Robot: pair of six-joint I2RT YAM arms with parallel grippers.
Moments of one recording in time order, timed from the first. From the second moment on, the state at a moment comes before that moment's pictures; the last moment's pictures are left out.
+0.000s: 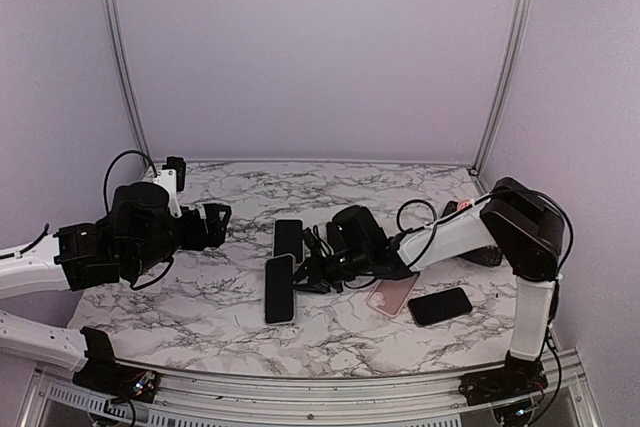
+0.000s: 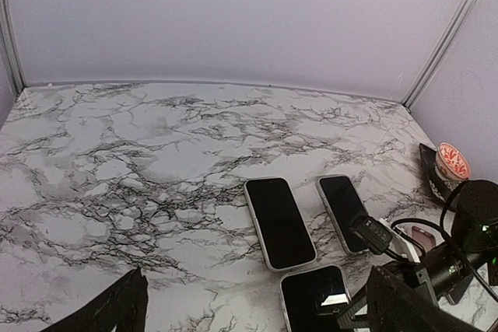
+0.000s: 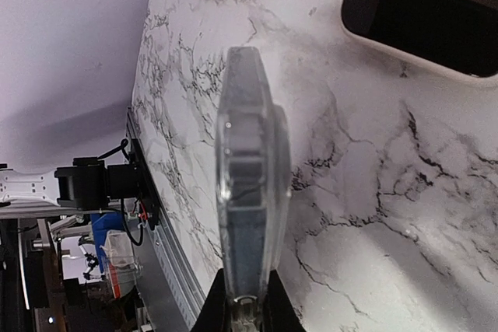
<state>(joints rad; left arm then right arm) -0.97 0.96 0.75 -0.23 -0.58 -0.53 0.89 1.97 1.06 0.30 -0.62 0.92</state>
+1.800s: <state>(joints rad) -0.94 1.20 0.72 -0.05 -0.49 -0.36 0.80 1.70 1.21 -0.96 0.34 0.25</state>
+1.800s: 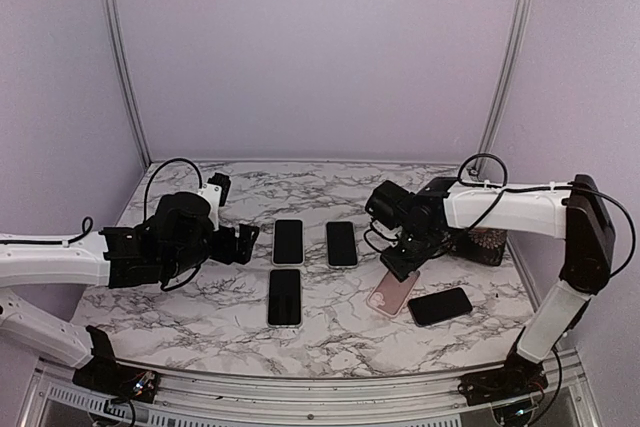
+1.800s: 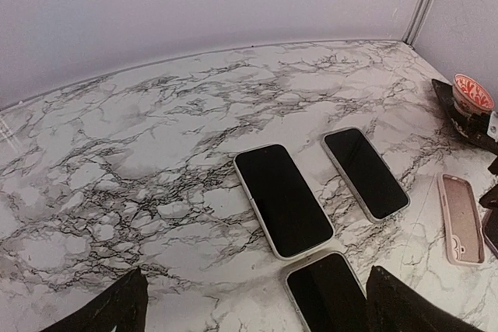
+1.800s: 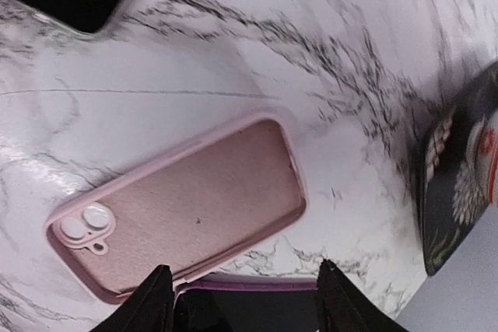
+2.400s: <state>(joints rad) -0.93 1.19 0.66 0.08 -0.47 -0.21 0.74 1.79 1.21 -0.70 -0.01 -1.12</state>
